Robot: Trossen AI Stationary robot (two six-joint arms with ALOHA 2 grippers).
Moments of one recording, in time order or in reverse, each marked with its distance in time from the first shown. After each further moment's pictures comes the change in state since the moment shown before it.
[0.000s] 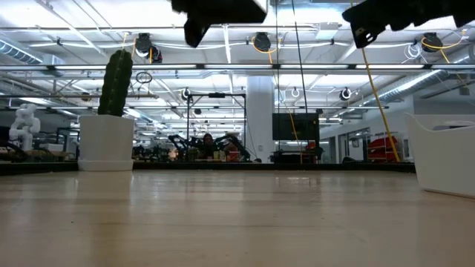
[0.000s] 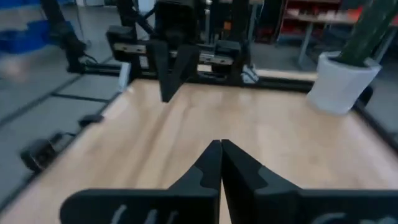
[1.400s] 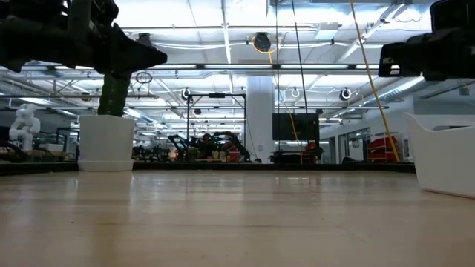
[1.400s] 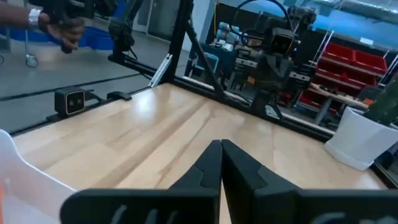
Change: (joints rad) left arm 0.097 -0.508 -0.874 0.770 -0.039 0.329; right arm -0.008 -0.384 -0.472 0.289 -0.165 -0.270
